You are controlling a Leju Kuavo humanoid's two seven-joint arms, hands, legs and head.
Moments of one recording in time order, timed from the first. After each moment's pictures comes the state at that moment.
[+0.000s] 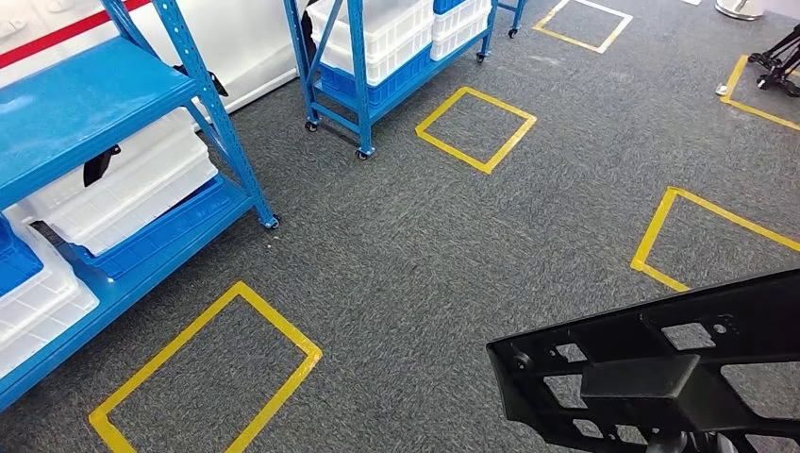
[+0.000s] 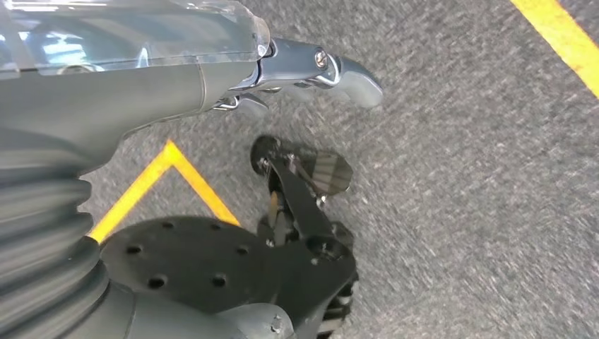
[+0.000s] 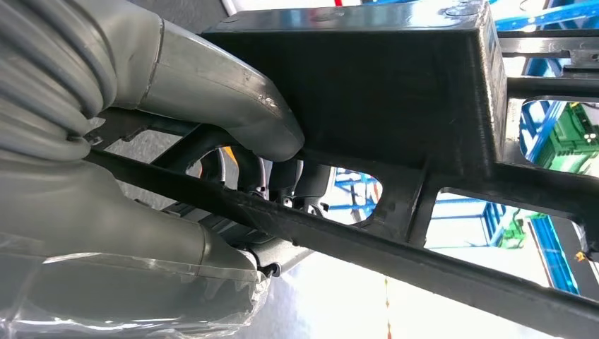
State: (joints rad) left arm -0.04 -0.14 1.26 -0.25 -1.04 -0.10 -0.51; right arm 0.68 0.35 -0.11 -2.19 -0.04 0.04 -0.66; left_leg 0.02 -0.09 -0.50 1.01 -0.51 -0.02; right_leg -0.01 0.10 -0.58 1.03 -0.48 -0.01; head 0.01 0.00
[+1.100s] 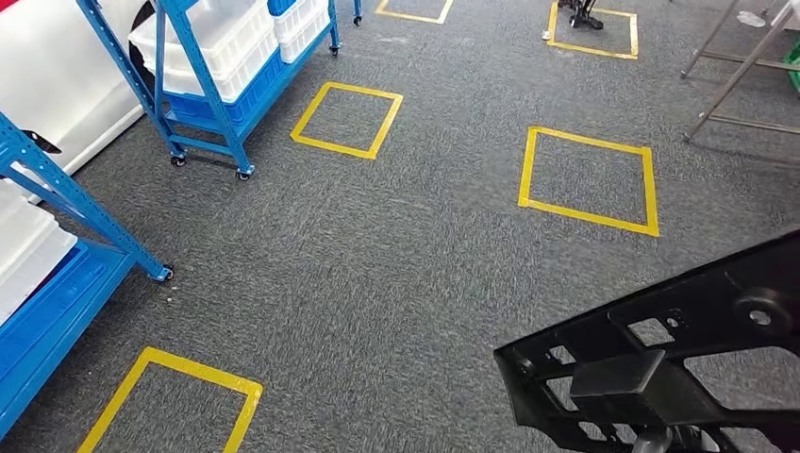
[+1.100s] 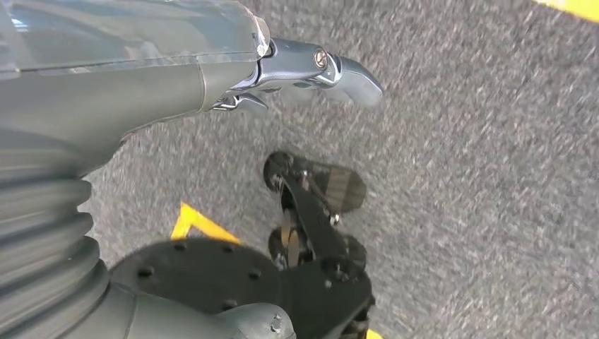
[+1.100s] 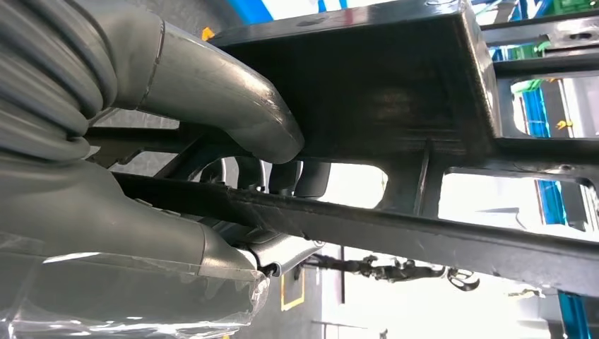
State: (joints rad) left arm -0.04 -0.14 1.28 -0.25 -1.06 -0.08 -0.49; right arm 0.68 0.35 -0.09 -2.18 -0.01 0.04 -0.66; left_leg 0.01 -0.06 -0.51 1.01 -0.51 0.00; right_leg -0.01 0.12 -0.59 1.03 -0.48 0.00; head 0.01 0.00
